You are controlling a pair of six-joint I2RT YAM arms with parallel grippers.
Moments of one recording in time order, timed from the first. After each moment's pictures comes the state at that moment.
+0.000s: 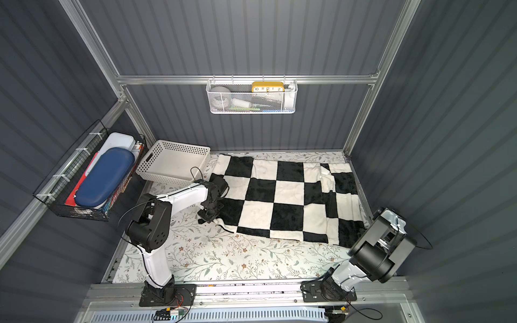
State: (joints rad) left arm -0.50 1.91 1.28 -0.95 -0.14 -1.37; right arm -0.84 1.57 0.88 -0.93 0.12 0.81
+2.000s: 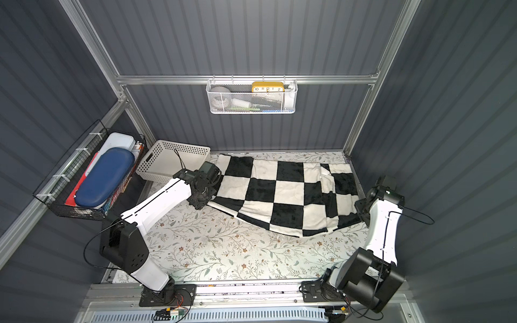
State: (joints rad) left arm -0.50 1.65 1.43 -1.08 -0.31 -1.30; right arm -0.58 1.29 1.19 -1.08 0.03 0.76
